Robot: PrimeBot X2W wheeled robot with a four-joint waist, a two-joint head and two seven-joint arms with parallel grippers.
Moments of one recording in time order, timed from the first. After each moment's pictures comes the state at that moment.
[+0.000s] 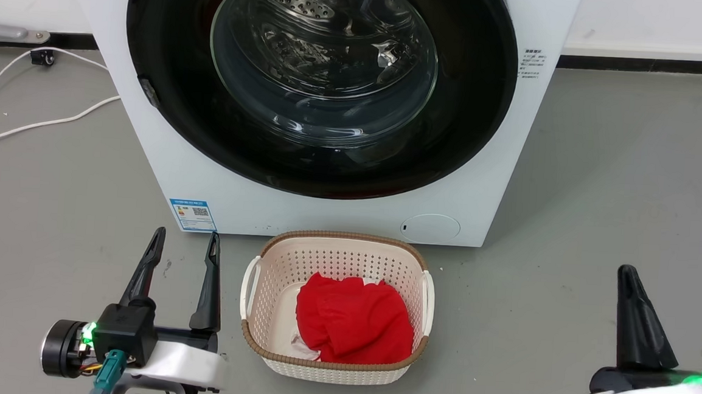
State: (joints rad) left arm -0.03 0.07 -0.03 0.02 -0.05 -0.03 -0.26; right arm 0.08 -0.05 -0.05 -0.11 0.25 0.13 -0.17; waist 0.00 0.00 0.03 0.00
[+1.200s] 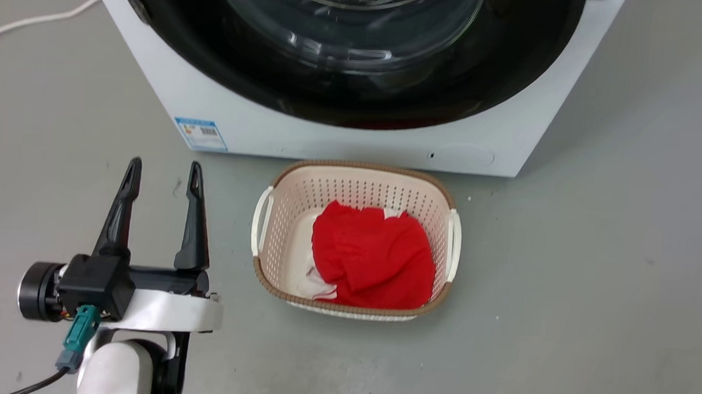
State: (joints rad) left arm -0.15 0.05 0.02 -0.04 -0.06 -0.04 -0.26; right arm -1.06 -0.41 0.17 0.78 1.69 0.13 0.27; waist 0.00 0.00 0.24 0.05
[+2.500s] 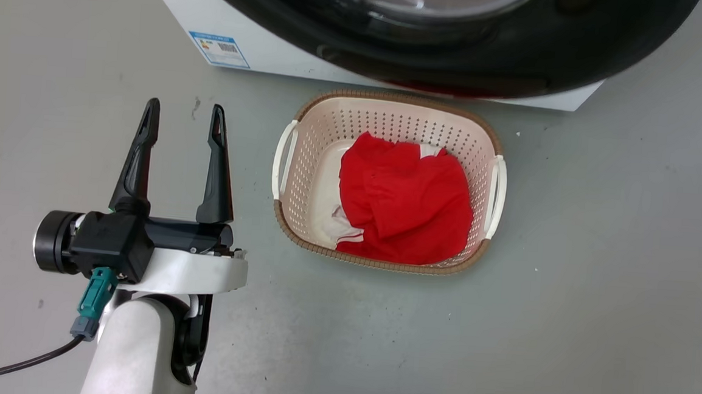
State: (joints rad) left arm -0.28 0.05 -0.06 -0.06 -0.07 0.01 -0.26; right arm -1.51 -0.36 0.43 1.10 1.48 0.13 0.69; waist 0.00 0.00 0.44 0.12
